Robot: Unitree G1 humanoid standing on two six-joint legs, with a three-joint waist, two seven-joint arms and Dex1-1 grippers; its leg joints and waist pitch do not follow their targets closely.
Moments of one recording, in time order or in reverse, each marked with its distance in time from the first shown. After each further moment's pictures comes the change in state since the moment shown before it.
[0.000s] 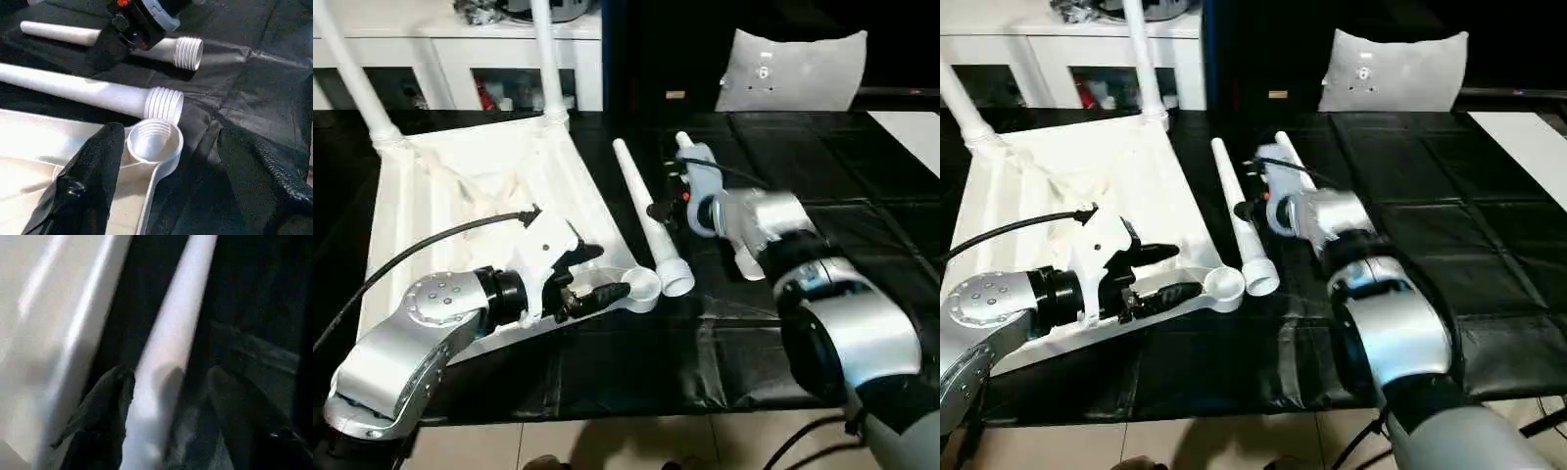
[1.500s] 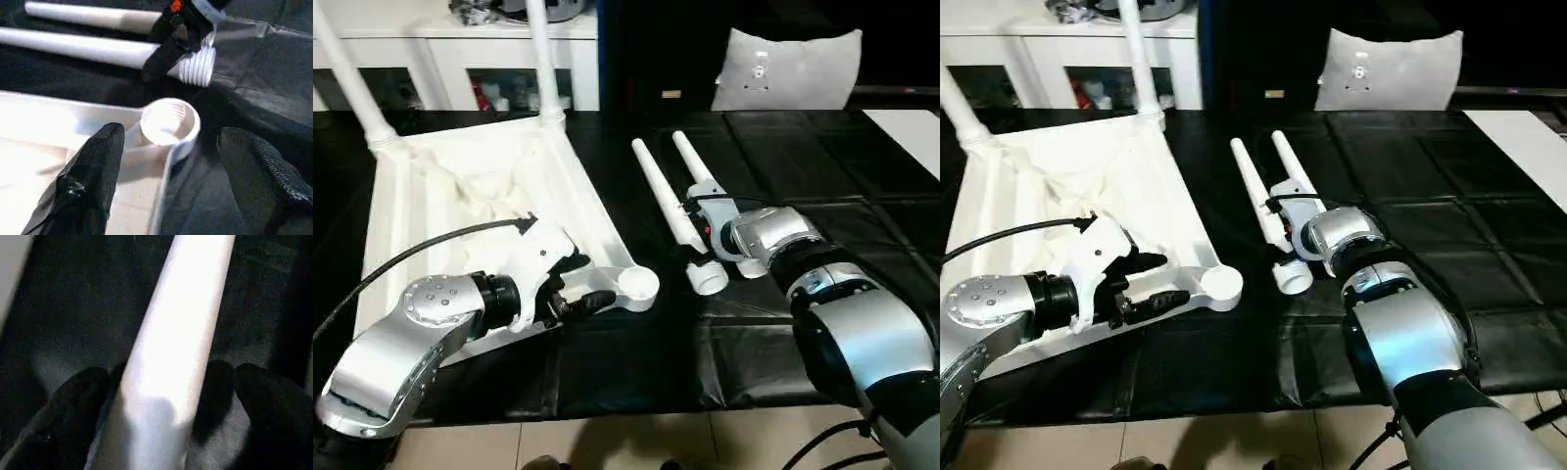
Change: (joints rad) left arm -0.053 0.039 -0.042 0.066 0.040 -0.011 0.009; right arm 0.059 -0.058 0.004 0.113 -0.072 -0.070 0.100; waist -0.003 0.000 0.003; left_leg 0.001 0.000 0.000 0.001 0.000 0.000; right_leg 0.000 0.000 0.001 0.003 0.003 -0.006
